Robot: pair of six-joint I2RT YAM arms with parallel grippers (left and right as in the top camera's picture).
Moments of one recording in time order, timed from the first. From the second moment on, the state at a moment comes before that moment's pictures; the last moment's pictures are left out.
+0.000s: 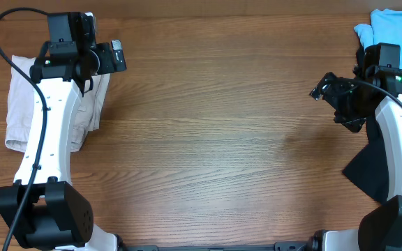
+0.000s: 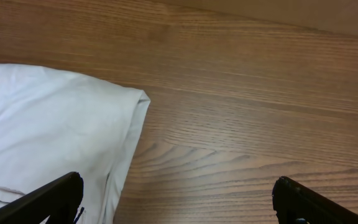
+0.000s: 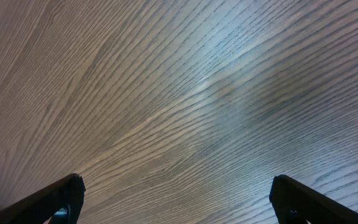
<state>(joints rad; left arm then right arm) 0.07 1.73 1.58 -0.71 0.04 -0.13 -0.18 1.60 1.41 -1.08 -0.22 0.51</state>
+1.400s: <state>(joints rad) 0.07 1.73 1.58 -0.71 0.04 -0.13 0.24 0.38 1.36 -1.10 -0.19 0.51</state>
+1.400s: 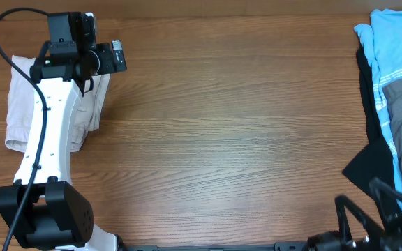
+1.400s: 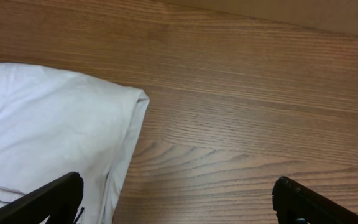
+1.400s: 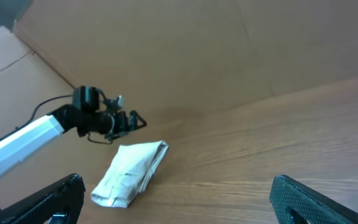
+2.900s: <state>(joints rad) 0.07 1.73 1.58 -0.71 0.04 -0.13 0.14 0.01 0.06 0.15 -0.04 0.28</state>
